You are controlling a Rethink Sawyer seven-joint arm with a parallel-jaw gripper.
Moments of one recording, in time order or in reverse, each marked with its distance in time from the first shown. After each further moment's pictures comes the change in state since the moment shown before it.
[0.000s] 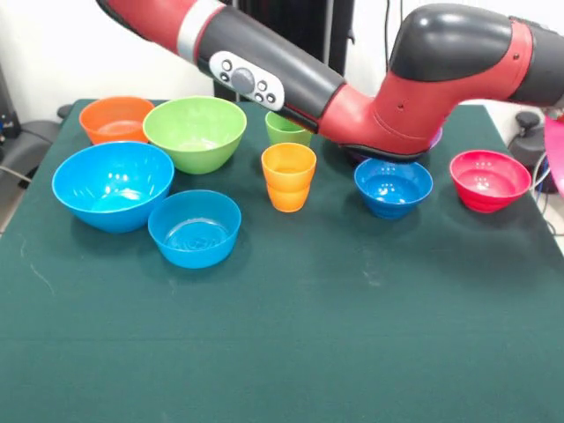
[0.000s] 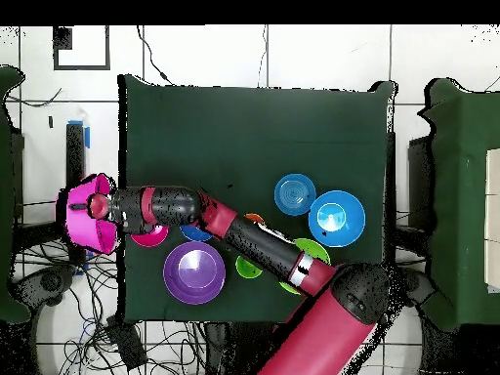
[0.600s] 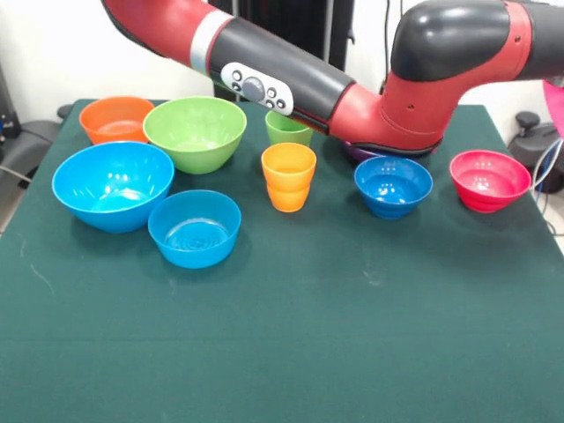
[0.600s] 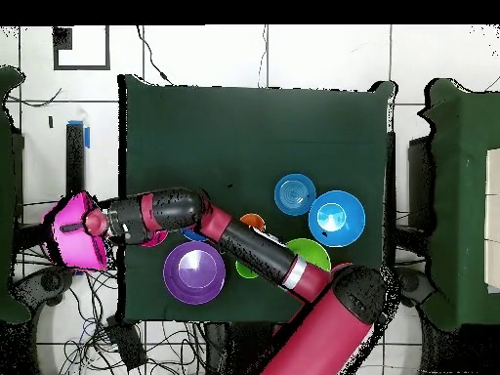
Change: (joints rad) arm -0.028 0.070 0.065 0.013 -0.001 0.147 -0.038
